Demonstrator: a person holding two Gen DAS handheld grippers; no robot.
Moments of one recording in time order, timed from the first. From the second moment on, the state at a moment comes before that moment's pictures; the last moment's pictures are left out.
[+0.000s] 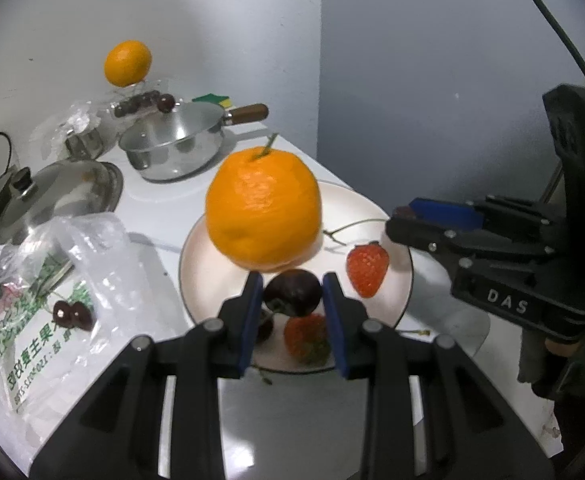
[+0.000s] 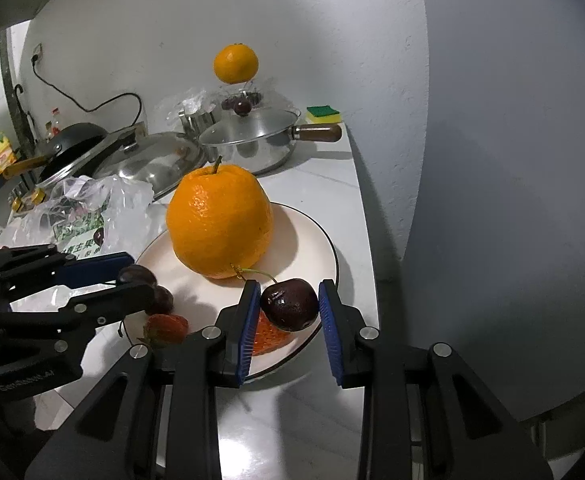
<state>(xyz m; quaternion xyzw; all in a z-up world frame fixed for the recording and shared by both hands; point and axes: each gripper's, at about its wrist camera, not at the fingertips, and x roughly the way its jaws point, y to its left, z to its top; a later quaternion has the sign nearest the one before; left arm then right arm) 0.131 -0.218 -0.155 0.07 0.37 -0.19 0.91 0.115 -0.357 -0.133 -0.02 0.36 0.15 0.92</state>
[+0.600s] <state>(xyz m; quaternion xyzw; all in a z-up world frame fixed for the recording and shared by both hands) 0.153 -0.237 -0.172 0.08 0.39 -0.19 0.90 0.136 -0.360 -0.146 -0.01 0.37 0.17 0.91</state>
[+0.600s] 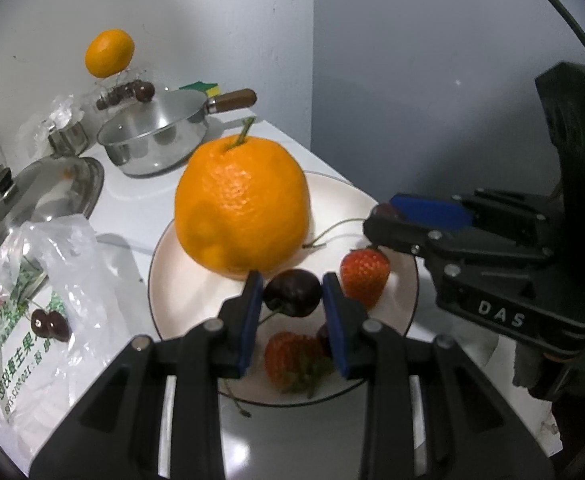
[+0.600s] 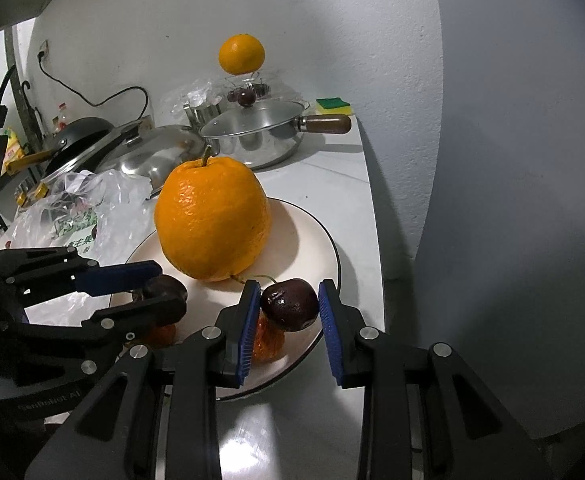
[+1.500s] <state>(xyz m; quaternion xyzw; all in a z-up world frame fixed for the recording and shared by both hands) 0.162 -0.236 -0.179 0.06 0.42 -0.19 0.89 0.146 -0.355 -0.152 -0.02 0.39 0.17 0.91</state>
